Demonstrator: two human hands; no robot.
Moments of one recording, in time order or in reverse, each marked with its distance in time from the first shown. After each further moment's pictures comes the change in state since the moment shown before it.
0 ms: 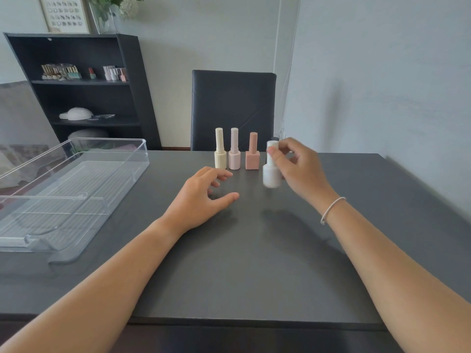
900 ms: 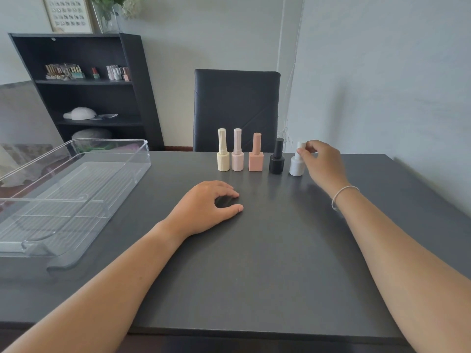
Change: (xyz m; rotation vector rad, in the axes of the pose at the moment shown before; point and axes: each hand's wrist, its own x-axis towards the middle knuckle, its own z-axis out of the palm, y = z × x) left_hand 0.005 -0.002 0.000 0.250 -0.229 -0.028; right_hand 0.037 0.064 -0.022 -0.293 0.080 0.217
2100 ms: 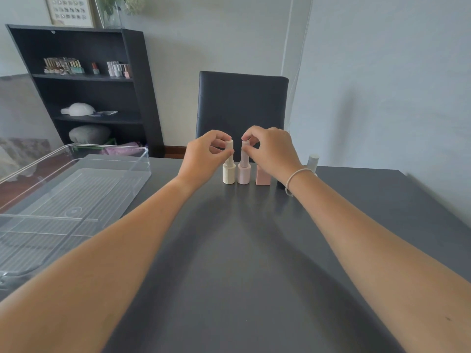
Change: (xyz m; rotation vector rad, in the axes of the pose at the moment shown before) left_hand 0.097 -0.032 -0.031 -0.443 0.420 -0.135; right_hand 0.026 -0.101 0.061 -0.270 -0.140 -0.398
